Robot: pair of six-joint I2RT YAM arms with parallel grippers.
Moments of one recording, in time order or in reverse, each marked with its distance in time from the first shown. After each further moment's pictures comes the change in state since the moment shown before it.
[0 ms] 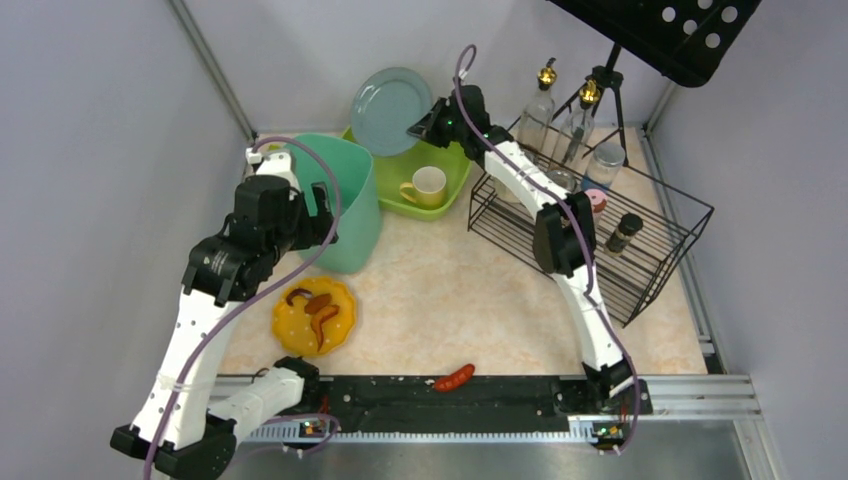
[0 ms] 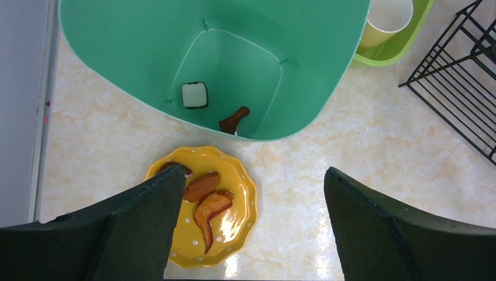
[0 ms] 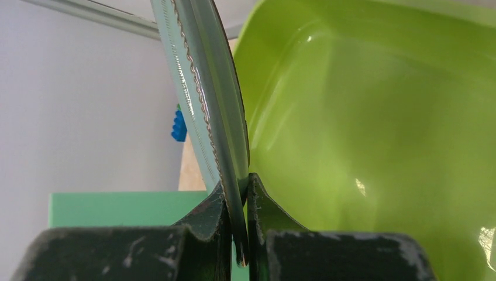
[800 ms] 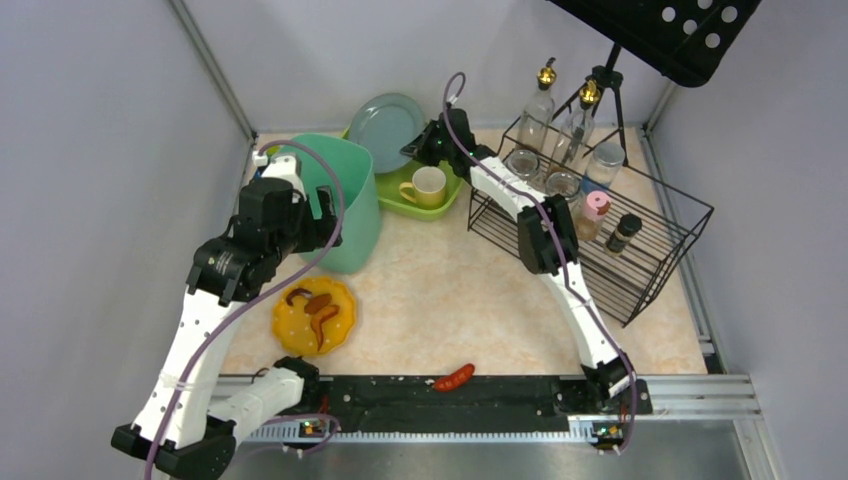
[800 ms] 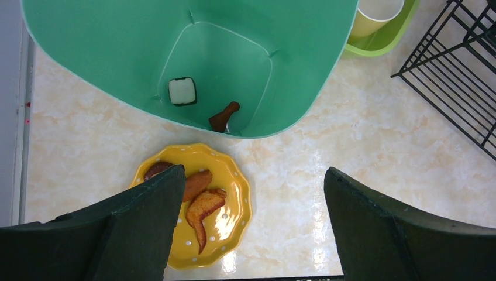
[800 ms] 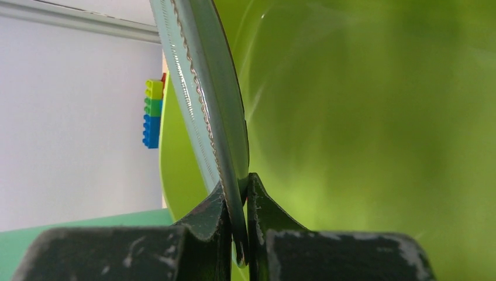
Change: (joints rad) left arm 0.000 -0.010 -0.047 0.033 0.050 0.000; right arm 0.025 0.189 0.042 0.081 0.017 0.094
